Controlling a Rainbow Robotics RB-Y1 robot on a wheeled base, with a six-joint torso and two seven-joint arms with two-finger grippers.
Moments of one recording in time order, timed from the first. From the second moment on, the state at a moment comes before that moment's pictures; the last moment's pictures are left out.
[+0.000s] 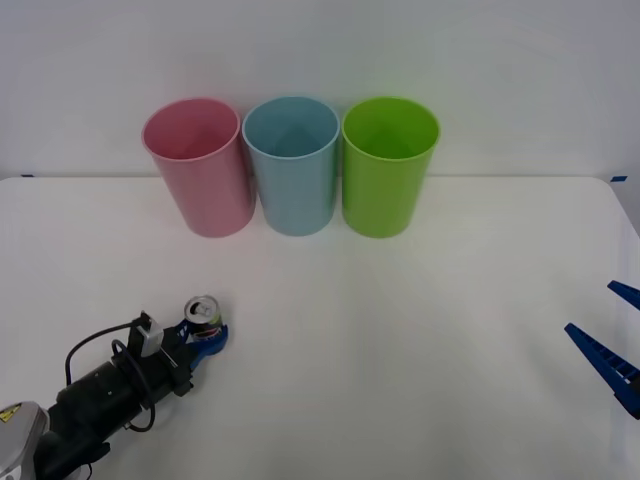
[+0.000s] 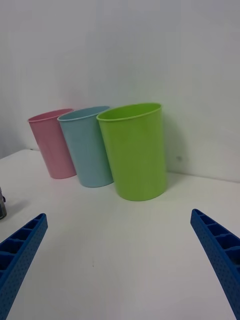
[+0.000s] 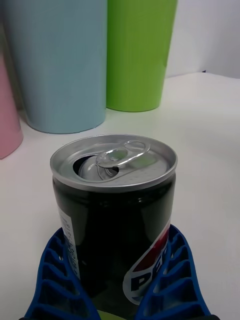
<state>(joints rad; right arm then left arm) 0.35 -0.40 -0.52 -1.66 0.96 -1.22 0.00 -0.03 0.16 0.35 -1.14 -1.35 -1.12 -0.42</state>
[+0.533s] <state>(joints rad) 0.35 -0.40 -0.52 -1.66 0.96 -1.22 0.00 0.09 0.20 0.32 -1.35 -1.22 -1.13 -0.35</state>
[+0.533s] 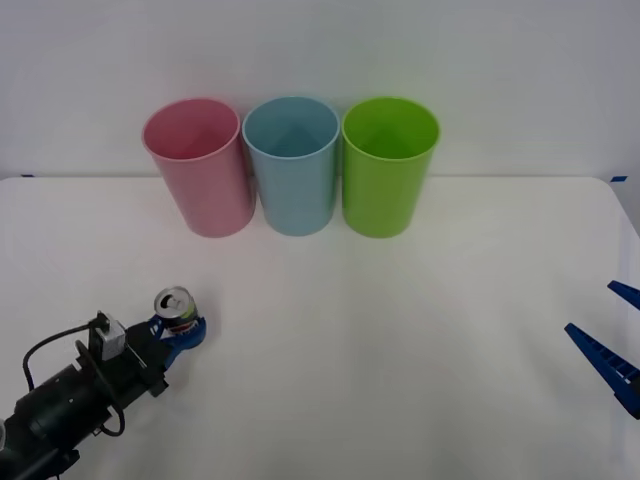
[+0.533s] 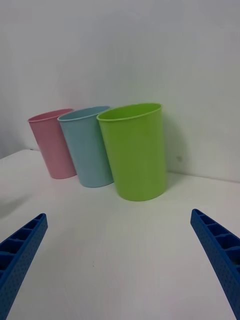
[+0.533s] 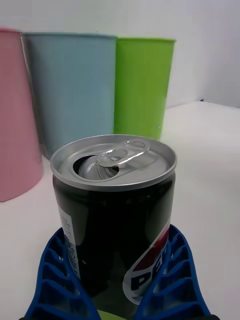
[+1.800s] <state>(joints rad) 0.35 -0.40 -0.52 -1.66 0.96 -1.22 0.00 0.16 0.20 0.33 -1.96 -1.27 -0.91 0.30</state>
